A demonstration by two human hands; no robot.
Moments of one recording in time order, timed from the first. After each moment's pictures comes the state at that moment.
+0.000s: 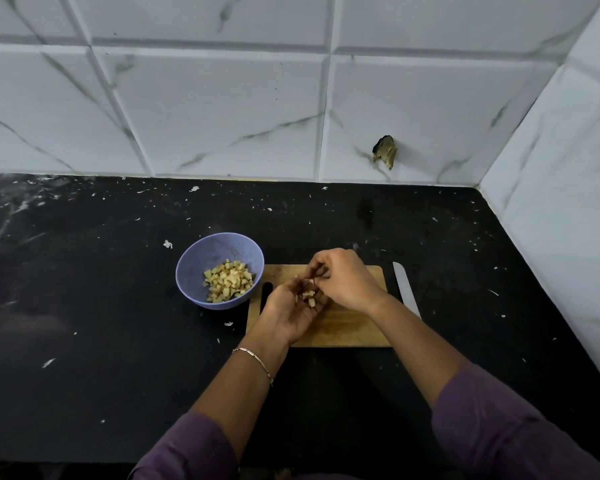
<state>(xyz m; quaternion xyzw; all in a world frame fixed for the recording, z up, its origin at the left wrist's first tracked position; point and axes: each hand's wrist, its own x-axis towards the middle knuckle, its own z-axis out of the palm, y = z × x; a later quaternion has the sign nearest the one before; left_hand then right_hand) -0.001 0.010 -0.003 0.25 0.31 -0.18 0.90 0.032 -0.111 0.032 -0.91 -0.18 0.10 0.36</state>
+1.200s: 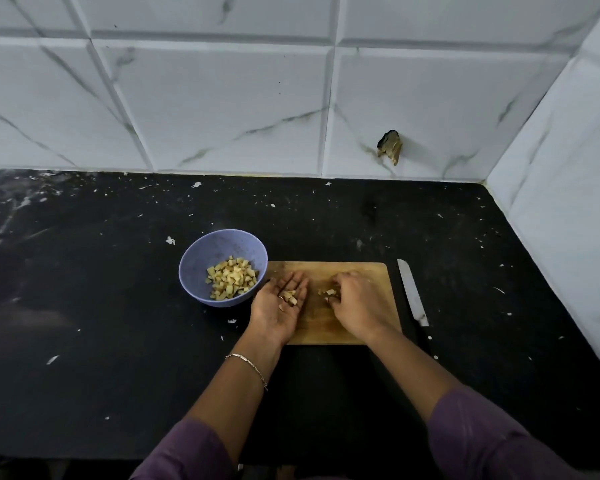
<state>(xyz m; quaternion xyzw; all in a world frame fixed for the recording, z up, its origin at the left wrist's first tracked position) -0.005 0.032 -0.018 0.22 0.36 -0.09 0.90 0.010 -0.122 -0.018 -0.97 -0.10 0.04 0.21</state>
